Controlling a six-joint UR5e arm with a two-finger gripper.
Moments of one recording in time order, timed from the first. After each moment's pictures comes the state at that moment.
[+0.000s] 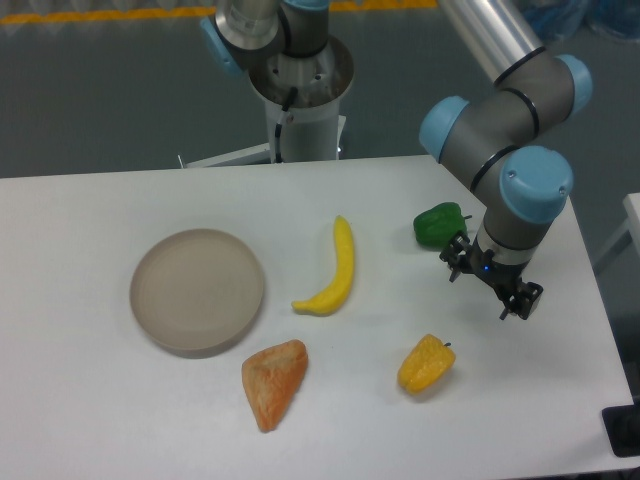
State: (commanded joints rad) arm 2.39 -2.03 -1.43 -1.20 1.56 1.37
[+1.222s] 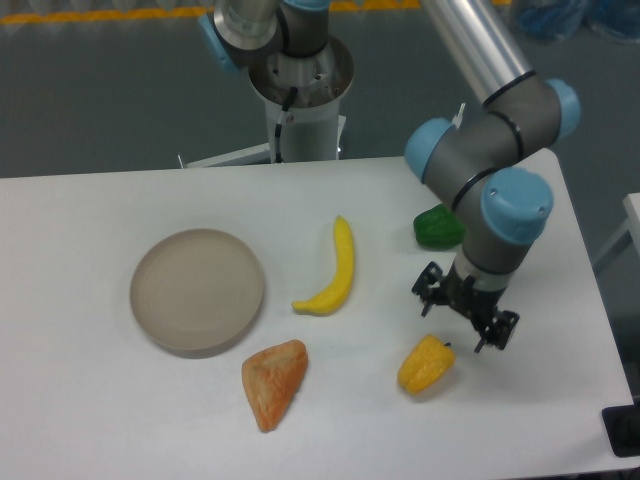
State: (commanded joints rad) arm 2.28 -2.14 -1.37 -1.06 1.45 1.15
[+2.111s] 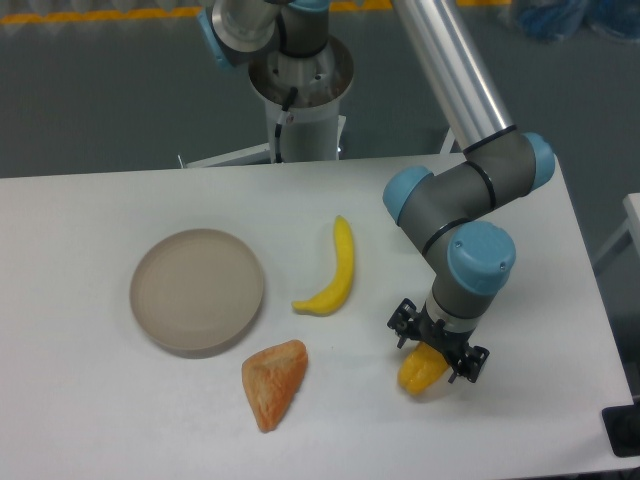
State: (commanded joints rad) arm 2.27 -2.17 -1.40 -1.06 1.45 1.14
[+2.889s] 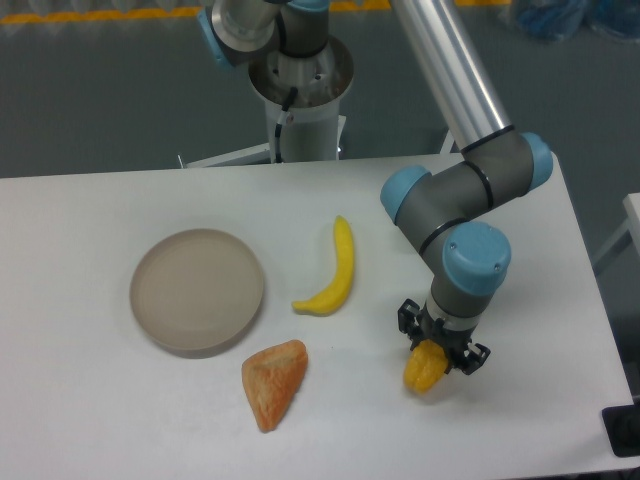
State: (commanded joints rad) arm 2.28 -2.11 -1.39 -1.11 1.52 1.16
